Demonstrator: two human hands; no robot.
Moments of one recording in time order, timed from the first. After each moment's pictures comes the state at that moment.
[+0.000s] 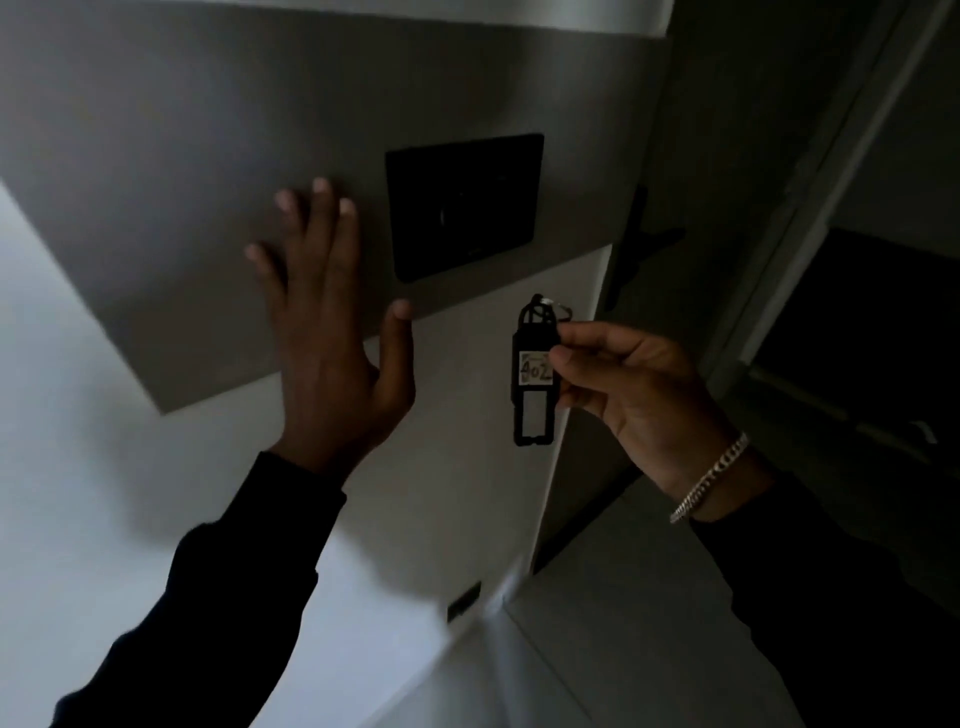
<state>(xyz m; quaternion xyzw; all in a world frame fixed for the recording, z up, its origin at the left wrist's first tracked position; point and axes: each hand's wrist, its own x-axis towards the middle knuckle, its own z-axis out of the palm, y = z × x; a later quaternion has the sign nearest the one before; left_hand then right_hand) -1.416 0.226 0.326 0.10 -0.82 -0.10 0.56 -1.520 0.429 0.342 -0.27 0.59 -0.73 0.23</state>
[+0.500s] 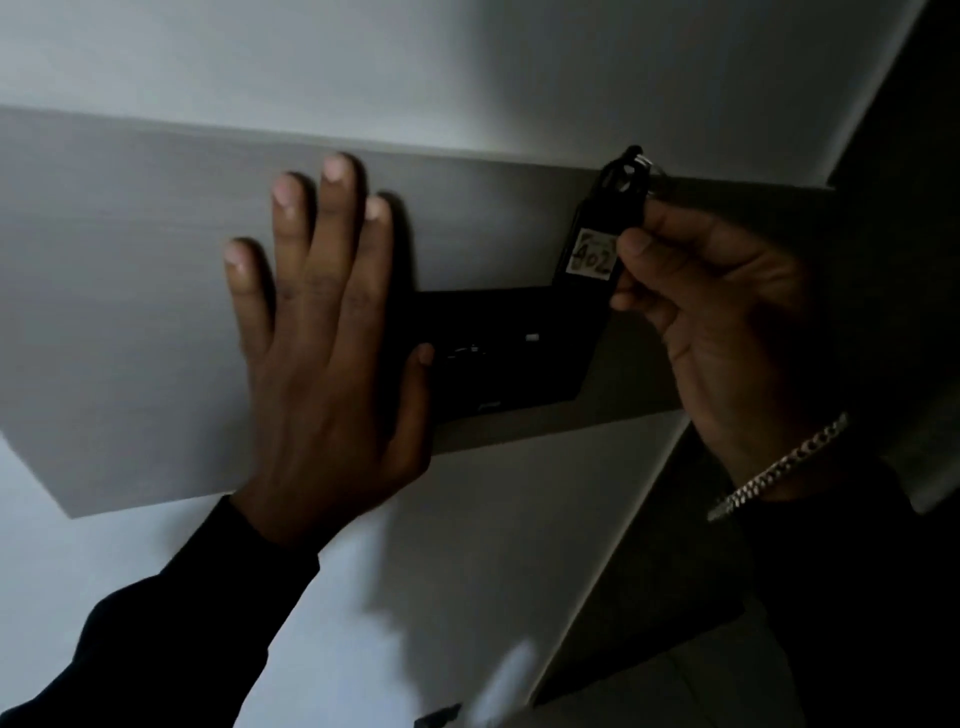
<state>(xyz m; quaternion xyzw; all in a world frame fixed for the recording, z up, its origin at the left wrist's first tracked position) -1.474 0.221 0.382 0.24 -0.78 0.13 0.57 -1.648 0.339 0.453 -0.44 0.46 -0.76 0.15</state>
